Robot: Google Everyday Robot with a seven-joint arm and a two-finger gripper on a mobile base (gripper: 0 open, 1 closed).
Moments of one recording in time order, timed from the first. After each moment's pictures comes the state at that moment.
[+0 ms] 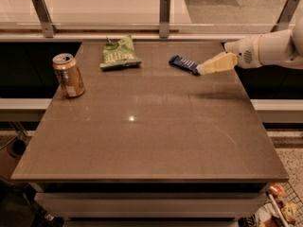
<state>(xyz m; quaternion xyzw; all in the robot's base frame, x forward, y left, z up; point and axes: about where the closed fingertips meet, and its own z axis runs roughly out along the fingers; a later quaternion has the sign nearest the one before) 0.699 -0.205 0.889 -0.35 0.78 0.22 0.47</state>
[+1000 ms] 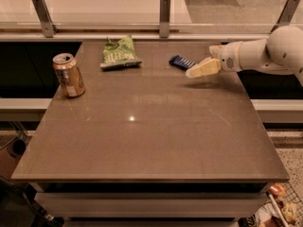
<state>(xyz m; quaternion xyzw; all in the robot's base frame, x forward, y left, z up) 0.743 -0.176 0.849 -0.38 0.75 0.24 0.48</state>
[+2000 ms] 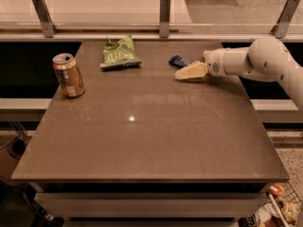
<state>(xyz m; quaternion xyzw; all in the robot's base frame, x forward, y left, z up) 0.769 -0.156 0.822 -0.33 0.77 0.22 0.50</state>
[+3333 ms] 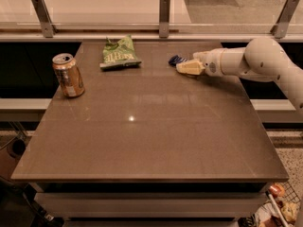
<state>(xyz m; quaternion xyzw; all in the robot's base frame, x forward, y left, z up) 0.770 -0.148 0.817 -0.33 0.77 0.22 0.49</state>
